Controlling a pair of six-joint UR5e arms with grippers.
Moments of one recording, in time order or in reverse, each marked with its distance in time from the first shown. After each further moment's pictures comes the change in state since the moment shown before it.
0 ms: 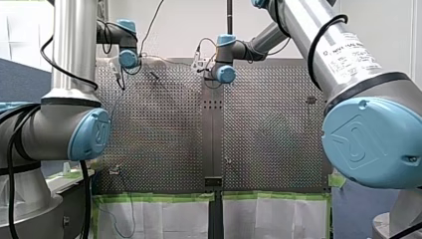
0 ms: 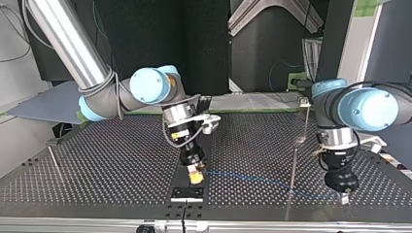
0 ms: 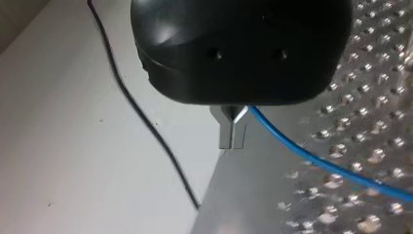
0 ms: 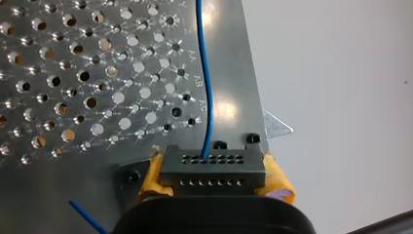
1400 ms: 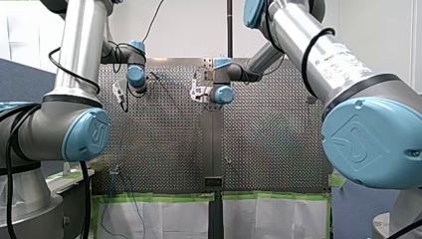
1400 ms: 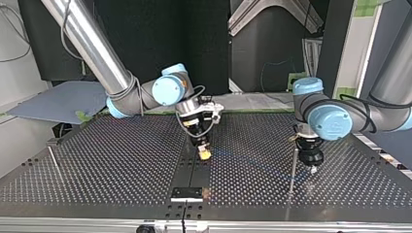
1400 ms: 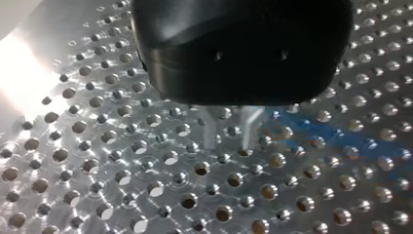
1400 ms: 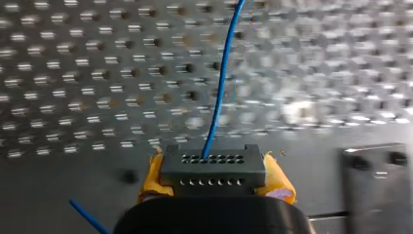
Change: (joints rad) left arm -0.055 -0.147 -0.001 -0.186 -0.086 0.004; right arm 0.009 0.132 0.018 0.082 0.006 -0.059
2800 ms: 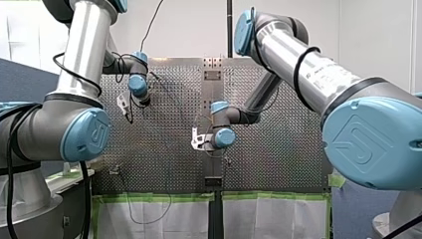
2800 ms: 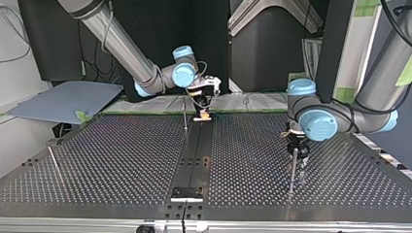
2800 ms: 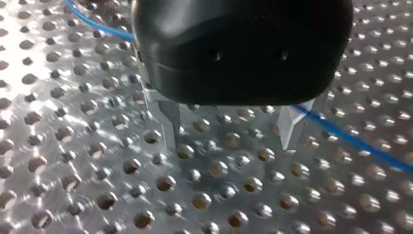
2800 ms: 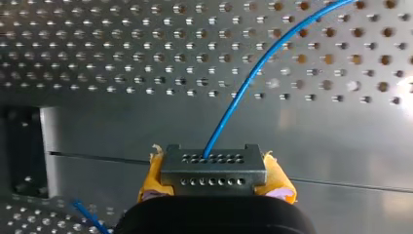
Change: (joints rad) left arm -0.006 -0.084 -0.001 -0.025 0.064 -0.086; right arm 0.020 0.186 0.177 -0.044 0.095 -0.019
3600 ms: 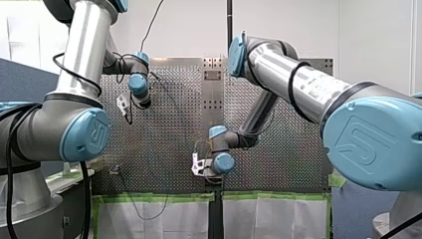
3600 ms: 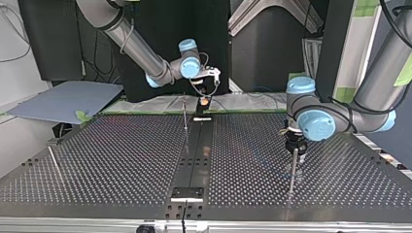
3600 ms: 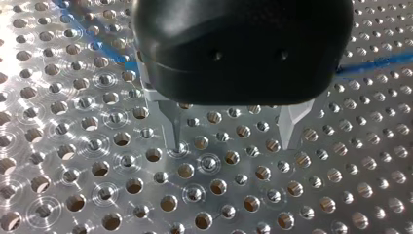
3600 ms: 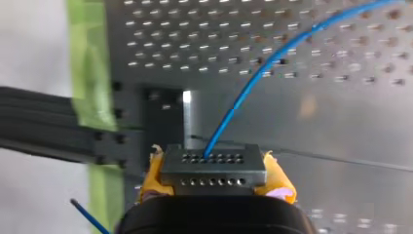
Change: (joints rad) left arm -0.007 0.000 -0.002 -0.041 0.002 0.012; right arm 0.015 0.160 0.007 -0.051 0.065 0.010
